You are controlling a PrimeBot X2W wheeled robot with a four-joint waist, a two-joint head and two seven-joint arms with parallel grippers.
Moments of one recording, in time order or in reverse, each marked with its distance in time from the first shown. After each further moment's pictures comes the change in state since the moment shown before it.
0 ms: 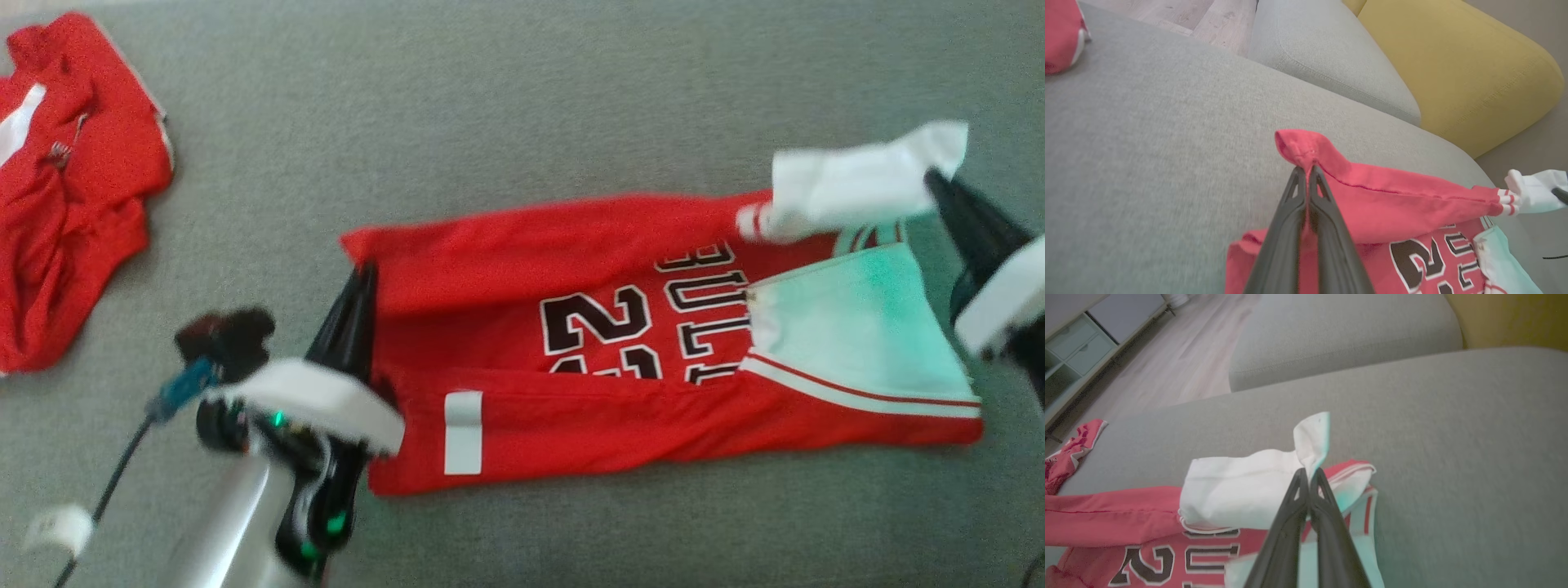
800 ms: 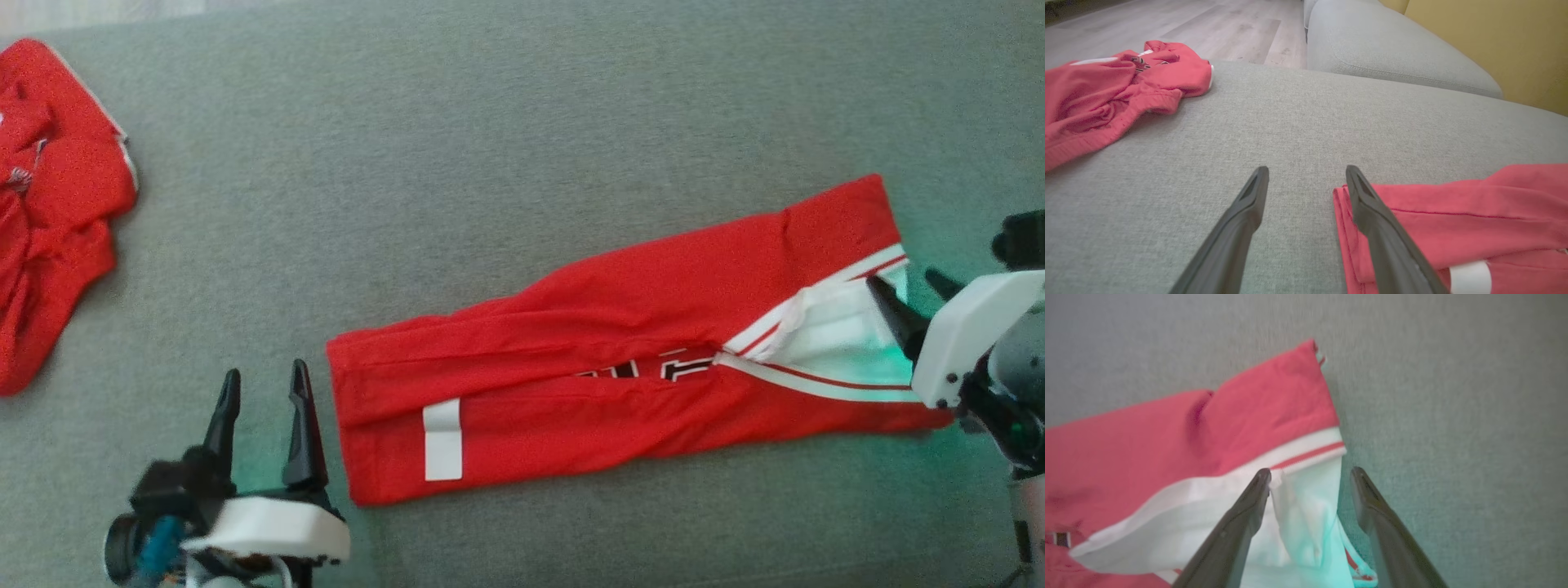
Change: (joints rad) left arm 0.290 0.110 0.041 -0.137 0.194 0.219 -0.163; right arm 0.069 0.088 -0.032 0.042 -0.235 0.000 0.179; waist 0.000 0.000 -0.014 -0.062
